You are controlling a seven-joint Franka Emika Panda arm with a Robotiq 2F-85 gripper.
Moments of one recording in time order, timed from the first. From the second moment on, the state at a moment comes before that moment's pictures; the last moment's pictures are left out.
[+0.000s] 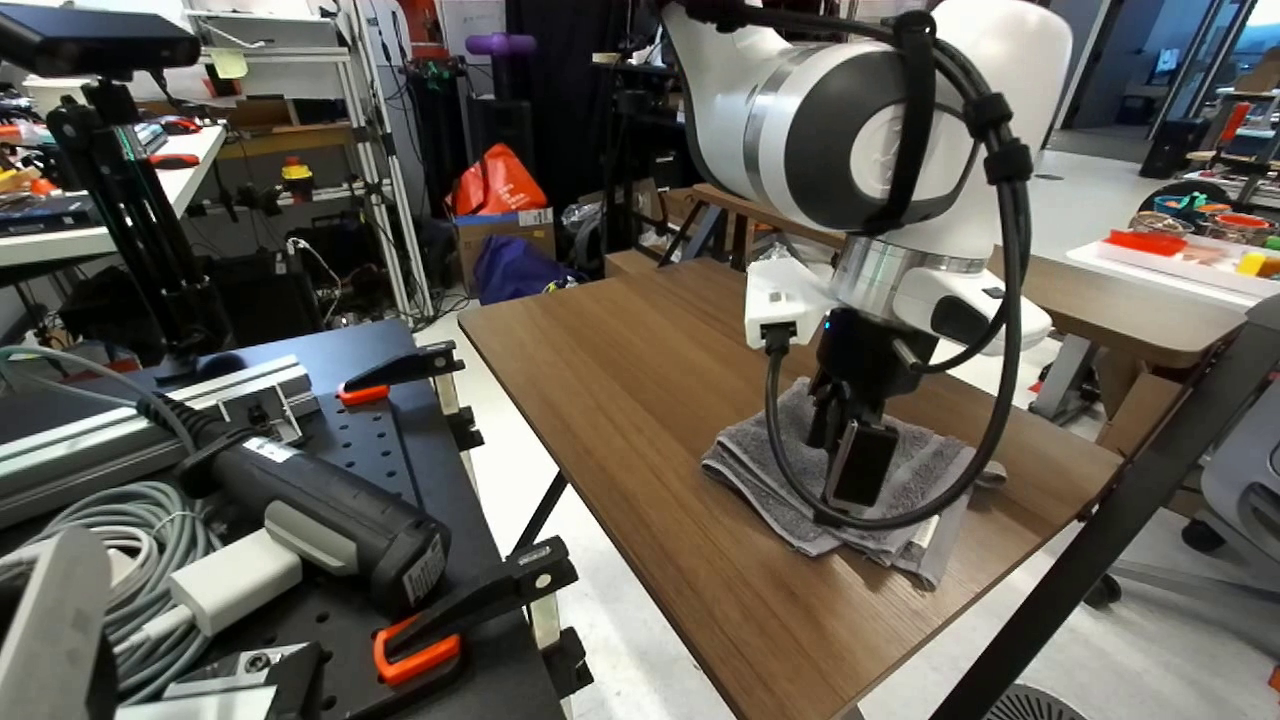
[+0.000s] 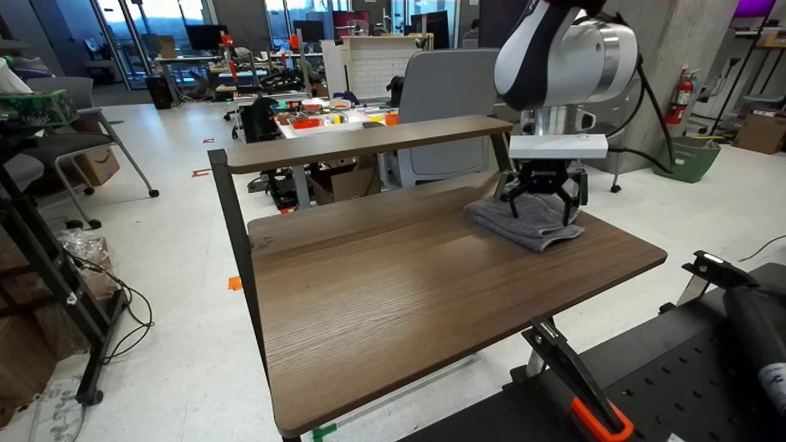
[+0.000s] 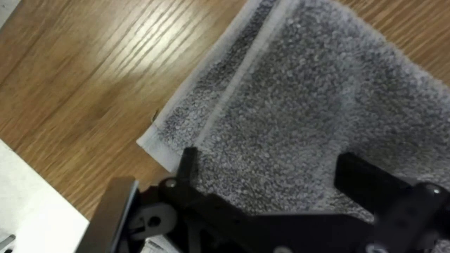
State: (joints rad) arm -0.01 0.88 -0.14 -1.72 0.10 2.43 0.47
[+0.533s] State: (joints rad) arm 0.15 0.92 -0.14 -1.62 0.10 2.36 0.54
